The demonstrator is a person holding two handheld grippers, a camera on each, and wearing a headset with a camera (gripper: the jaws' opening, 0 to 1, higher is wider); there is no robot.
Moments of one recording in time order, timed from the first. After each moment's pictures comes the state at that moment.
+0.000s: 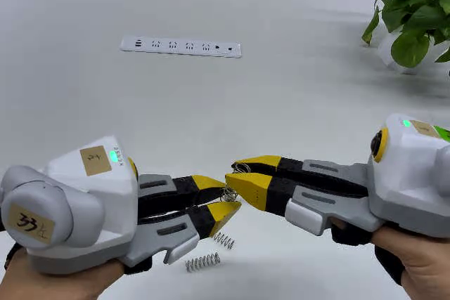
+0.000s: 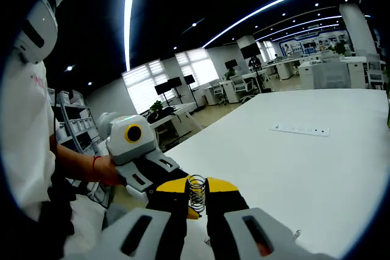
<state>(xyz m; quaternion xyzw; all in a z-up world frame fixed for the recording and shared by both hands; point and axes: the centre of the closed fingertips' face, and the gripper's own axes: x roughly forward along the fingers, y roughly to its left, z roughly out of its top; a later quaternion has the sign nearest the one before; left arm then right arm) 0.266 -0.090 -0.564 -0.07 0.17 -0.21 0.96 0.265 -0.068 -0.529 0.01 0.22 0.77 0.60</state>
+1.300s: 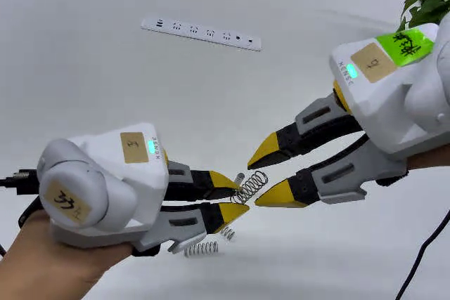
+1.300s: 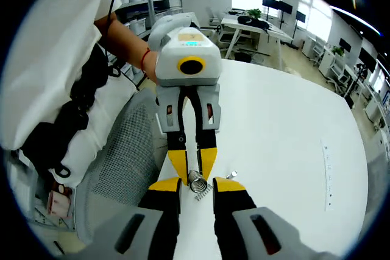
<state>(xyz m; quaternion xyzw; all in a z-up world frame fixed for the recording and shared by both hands) 0.260 -0.096 -0.576 -0.01 0.19 -0.24 0.95 0.246 -0.082 -0.556 -0.44 0.14 0.86 0.24</state>
